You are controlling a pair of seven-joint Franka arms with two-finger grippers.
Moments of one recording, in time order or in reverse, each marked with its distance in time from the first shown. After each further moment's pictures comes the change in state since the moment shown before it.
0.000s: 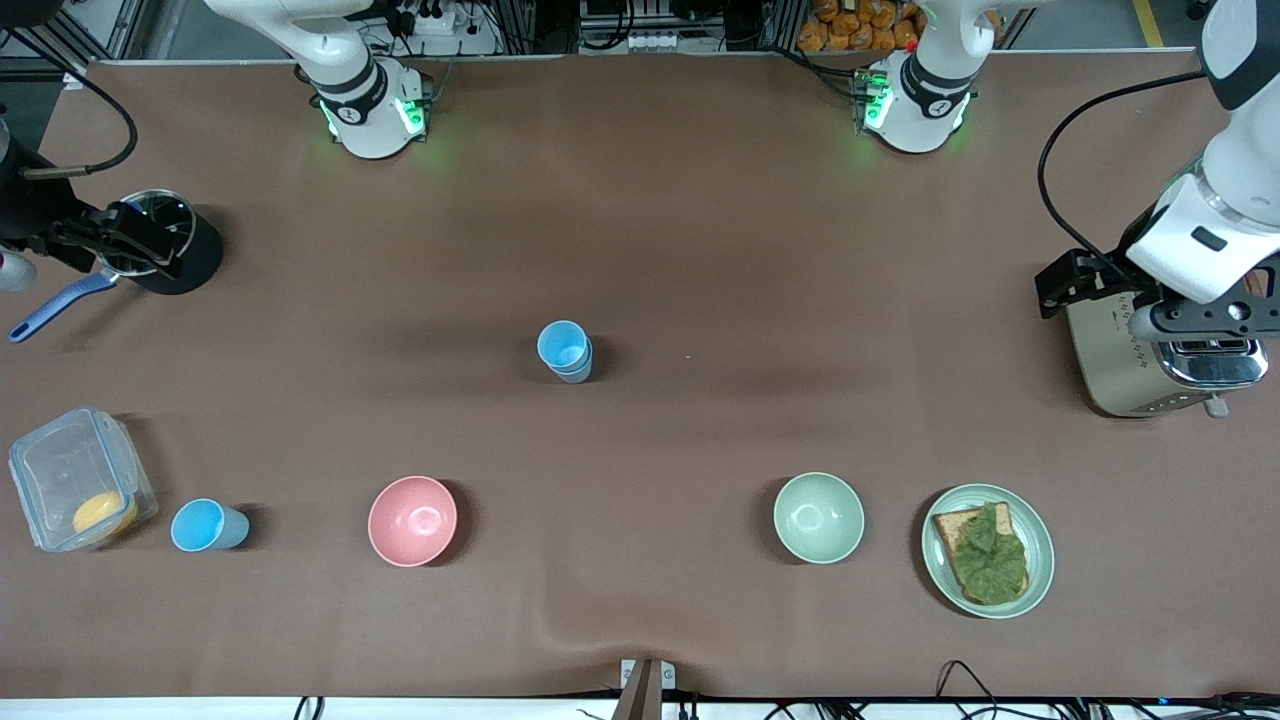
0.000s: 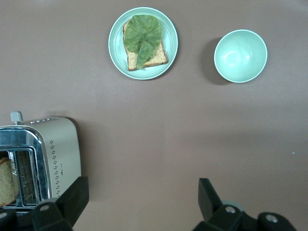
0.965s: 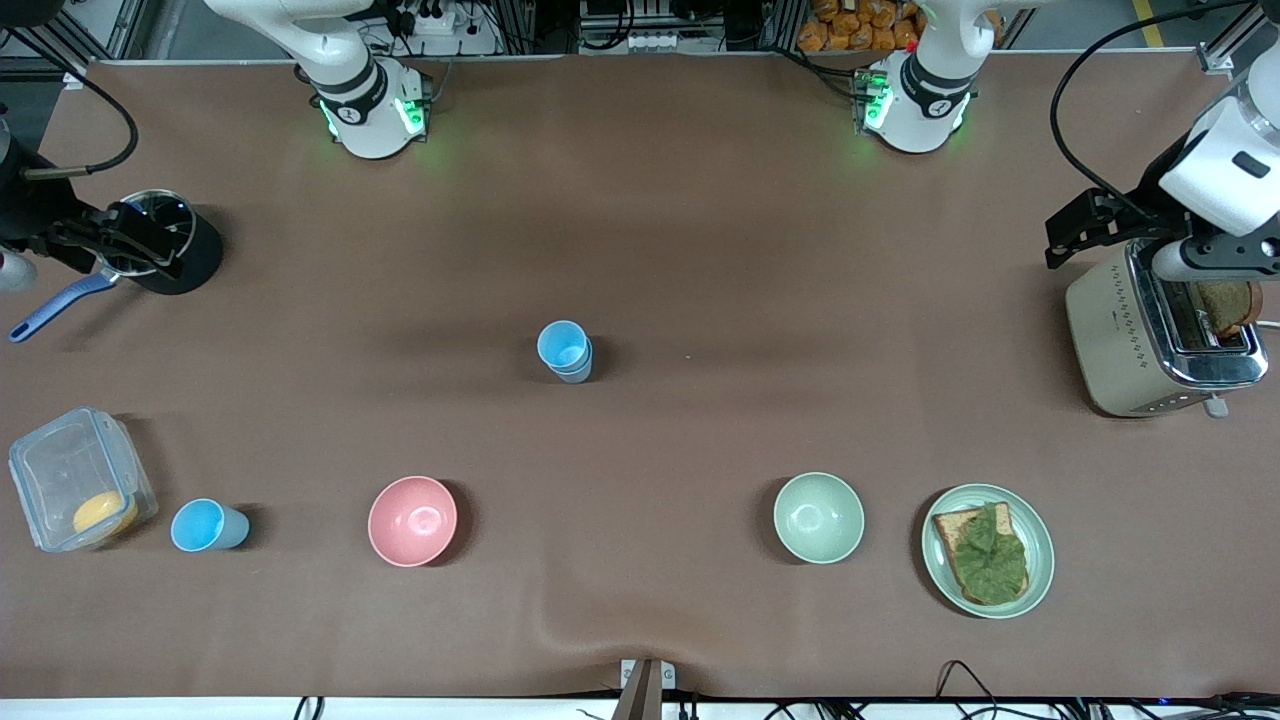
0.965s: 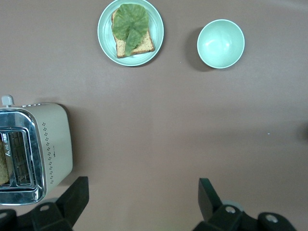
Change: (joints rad) left arm -0.010 -0.076 0.022 0.016 -0.080 -0.099 0.016; right arm 0.000 0.000 0.001 0.000 0.000 0.003 0.000
